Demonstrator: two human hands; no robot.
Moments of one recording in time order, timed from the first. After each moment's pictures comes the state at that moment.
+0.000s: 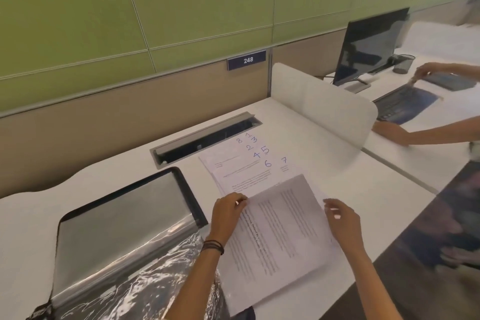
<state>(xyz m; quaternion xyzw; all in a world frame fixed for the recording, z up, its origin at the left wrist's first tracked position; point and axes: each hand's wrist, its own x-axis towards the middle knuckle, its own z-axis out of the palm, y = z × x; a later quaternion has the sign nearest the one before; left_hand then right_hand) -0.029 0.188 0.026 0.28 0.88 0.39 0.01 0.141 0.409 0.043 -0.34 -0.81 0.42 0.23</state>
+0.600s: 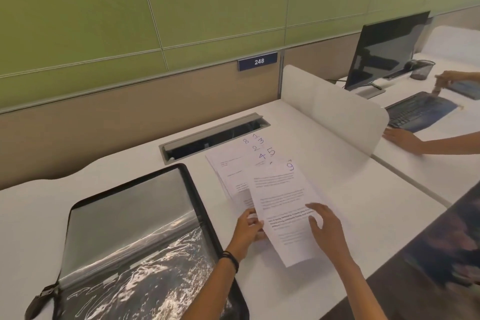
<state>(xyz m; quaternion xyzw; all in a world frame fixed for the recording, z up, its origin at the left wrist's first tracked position) 0.024 0.217 0.005 0.03 0.66 0.69 0.30 0.125 0.398 0.019 -0.21 -0.86 0.41 0.20</state>
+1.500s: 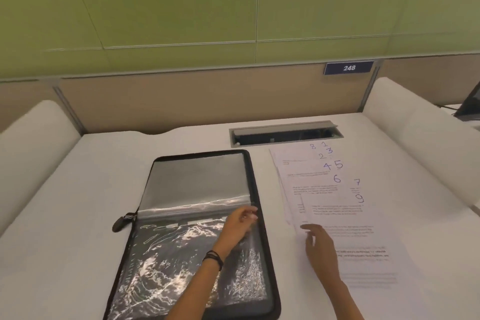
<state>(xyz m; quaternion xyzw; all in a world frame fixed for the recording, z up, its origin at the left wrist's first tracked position) 0.019 0.086 0.010 0.00 0.78 0.61 0.14 0.077 0.302 -0.022 -0.10 -0.90 0.39 0.15</state>
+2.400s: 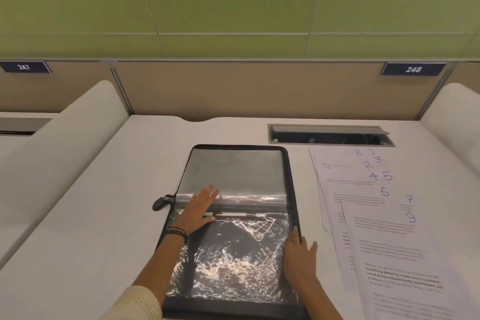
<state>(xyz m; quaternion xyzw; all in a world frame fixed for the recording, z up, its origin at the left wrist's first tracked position) -0.001 -0.117 -0.009 0.10 0.98 0.13 0.09 0.064 0.172 -0.010 0.03 -0.99 -0.02 -0.15</state>
